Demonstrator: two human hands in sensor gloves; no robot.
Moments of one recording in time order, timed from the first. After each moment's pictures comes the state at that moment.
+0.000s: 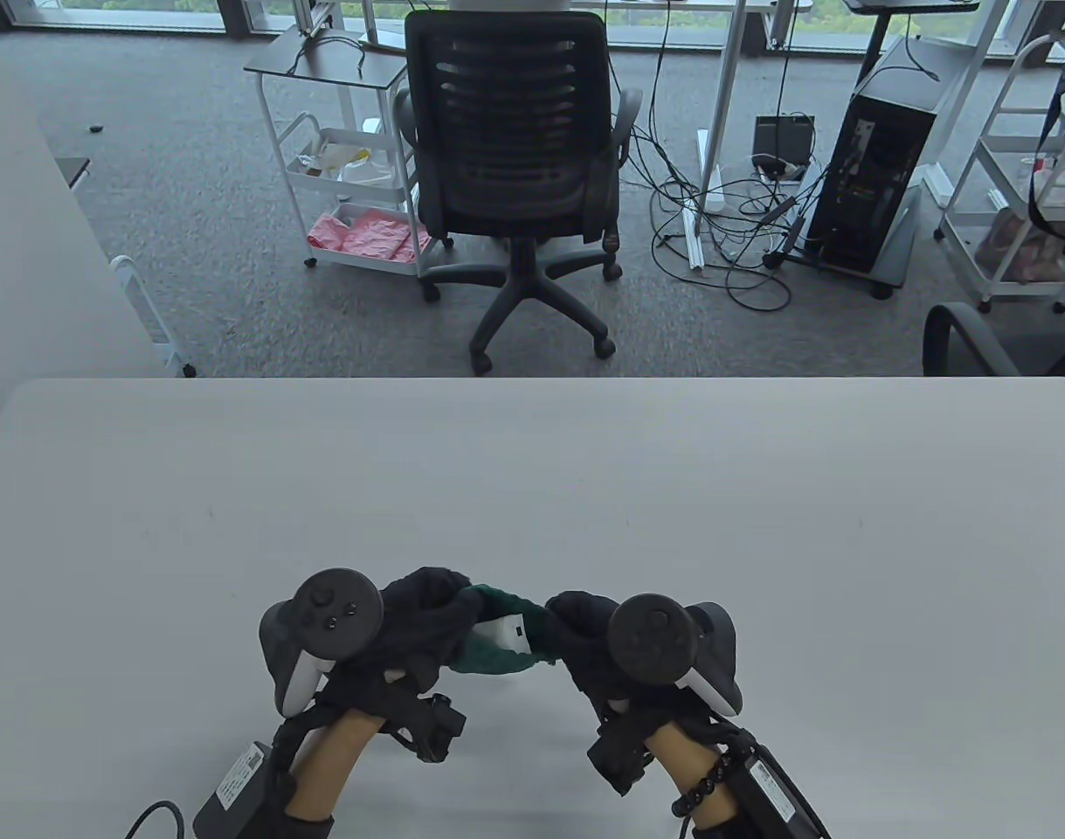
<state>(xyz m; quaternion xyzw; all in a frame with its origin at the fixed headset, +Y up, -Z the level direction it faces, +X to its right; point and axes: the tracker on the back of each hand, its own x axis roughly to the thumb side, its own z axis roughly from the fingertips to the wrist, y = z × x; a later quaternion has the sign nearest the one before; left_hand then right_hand) -0.187 -0.632 -0.317 0.07 -0.09 0.28 0.95 0.072 -0.645 -0.308 0.19 -0.08 0.92 0.34</state>
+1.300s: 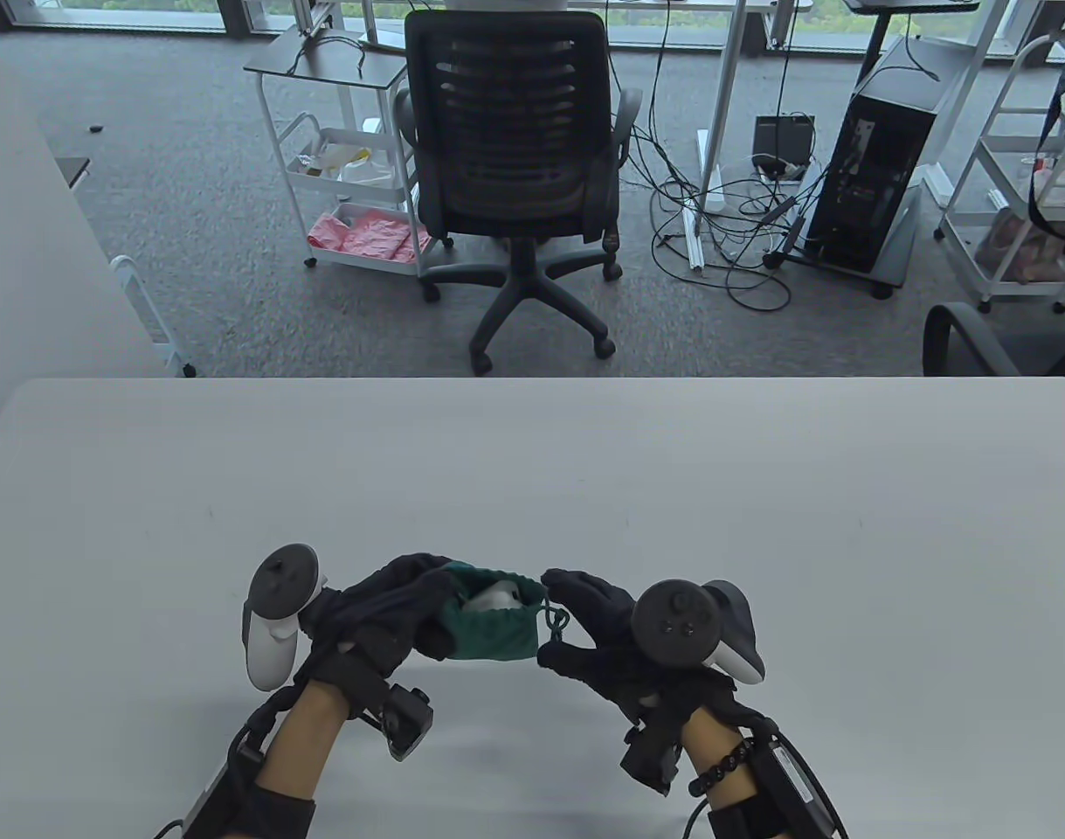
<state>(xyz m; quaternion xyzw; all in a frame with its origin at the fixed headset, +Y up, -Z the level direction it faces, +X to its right) -0.215 -0.675 -0.349 -0.14 -0.13 0.64 0.74 0.082 -0.660 -0.322 0.28 0.00 0.90 0.34</state>
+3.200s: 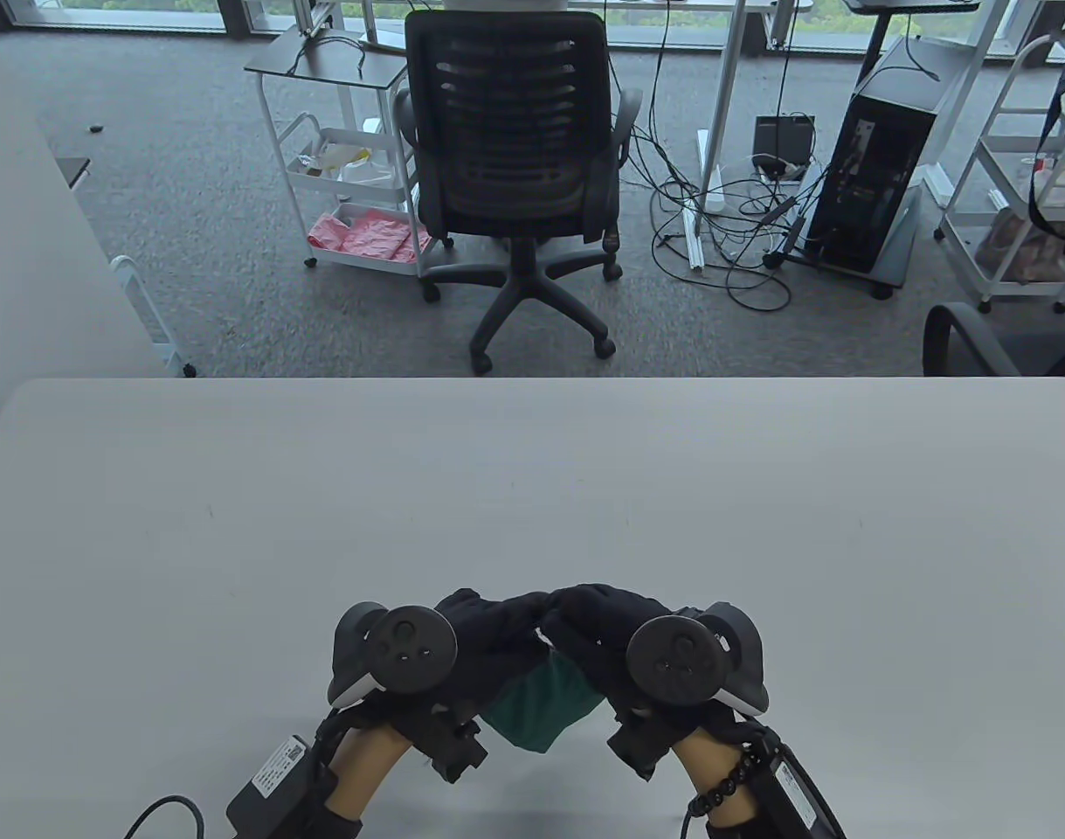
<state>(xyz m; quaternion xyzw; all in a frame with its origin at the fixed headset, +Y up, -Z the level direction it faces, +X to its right) -0.140 -0.654 -0.316 0.05 -0.31 0.28 0.90 0.080 -0.621 -0.299 0.28 -0.14 0.91 0.26</state>
